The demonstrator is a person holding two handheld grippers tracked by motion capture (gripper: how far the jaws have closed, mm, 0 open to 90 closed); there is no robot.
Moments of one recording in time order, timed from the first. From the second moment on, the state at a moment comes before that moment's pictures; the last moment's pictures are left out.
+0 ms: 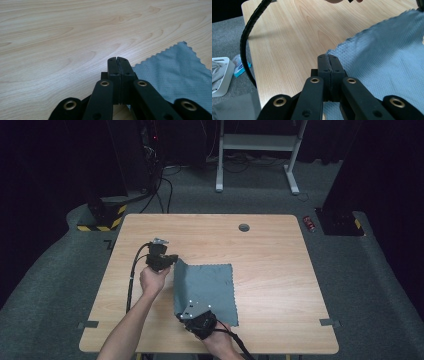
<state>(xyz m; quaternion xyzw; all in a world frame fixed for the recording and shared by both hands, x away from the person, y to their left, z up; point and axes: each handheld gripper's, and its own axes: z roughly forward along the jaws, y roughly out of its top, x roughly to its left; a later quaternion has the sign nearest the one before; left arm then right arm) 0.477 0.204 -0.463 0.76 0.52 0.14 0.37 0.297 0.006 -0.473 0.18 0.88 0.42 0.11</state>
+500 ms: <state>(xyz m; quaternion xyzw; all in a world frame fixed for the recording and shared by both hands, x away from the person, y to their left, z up) 0.485 0.171 -0.466 0.77 0.50 0.13 0.37 0.292 -0.036 -0.480 0.23 0.87 0.43 0.12</state>
